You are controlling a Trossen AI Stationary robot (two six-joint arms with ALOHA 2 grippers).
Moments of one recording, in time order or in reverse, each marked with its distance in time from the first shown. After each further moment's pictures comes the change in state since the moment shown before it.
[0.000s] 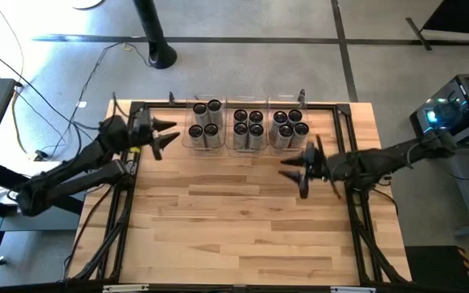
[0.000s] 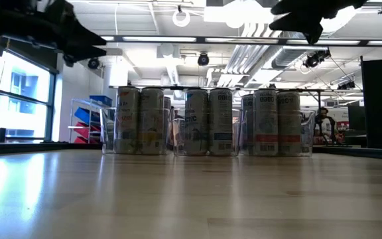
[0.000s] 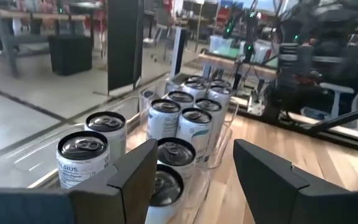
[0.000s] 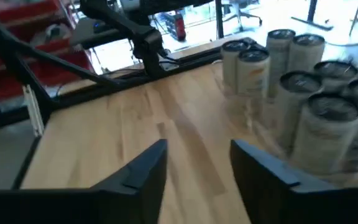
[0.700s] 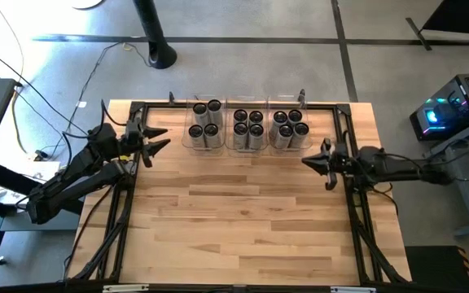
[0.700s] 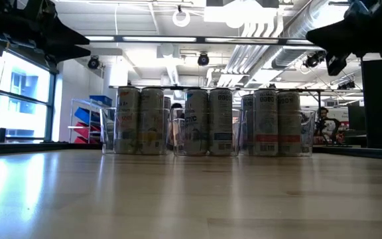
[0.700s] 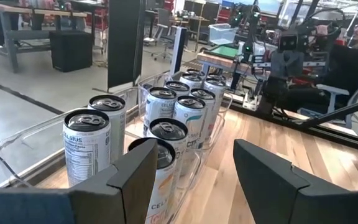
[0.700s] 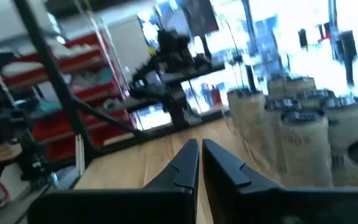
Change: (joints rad) left arm -0.001 -0.268 -0.026 -0.245 -0.003 -0.024; right arm -0.275 -0.700 -0.511 0.210 -0.346 -0.082
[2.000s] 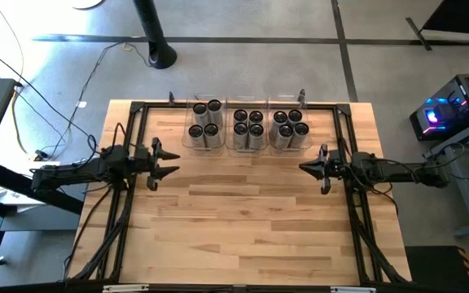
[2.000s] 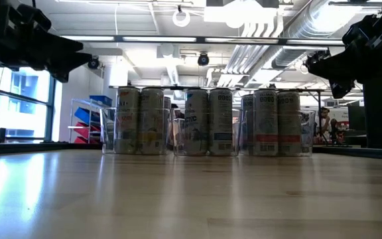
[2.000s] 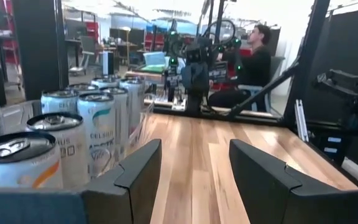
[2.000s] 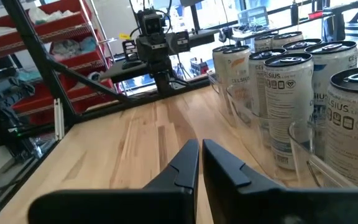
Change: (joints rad) left arm -0.510 -0.129 -0.327 0.360 -0.198 0.037; right arm 0.000 -0.113 -0.139 -0.083 0.016 -0.034
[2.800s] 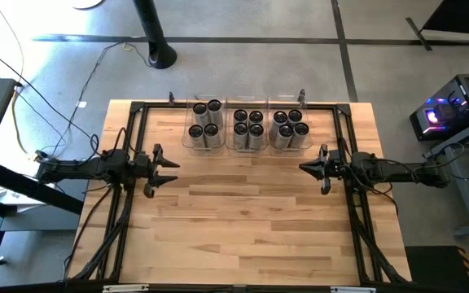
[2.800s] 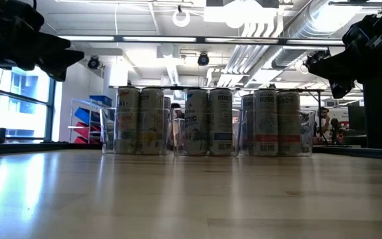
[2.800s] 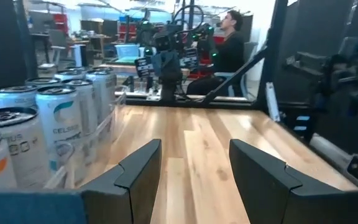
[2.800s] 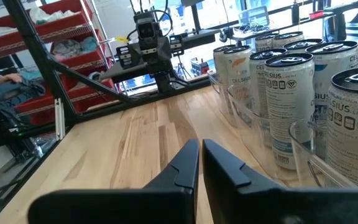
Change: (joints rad) left arm -0.148 -0.044 0.002 -0.085 -0.032 0.034; right arm 0.000 -0.001 0.000 0.001 -0.003 0.000
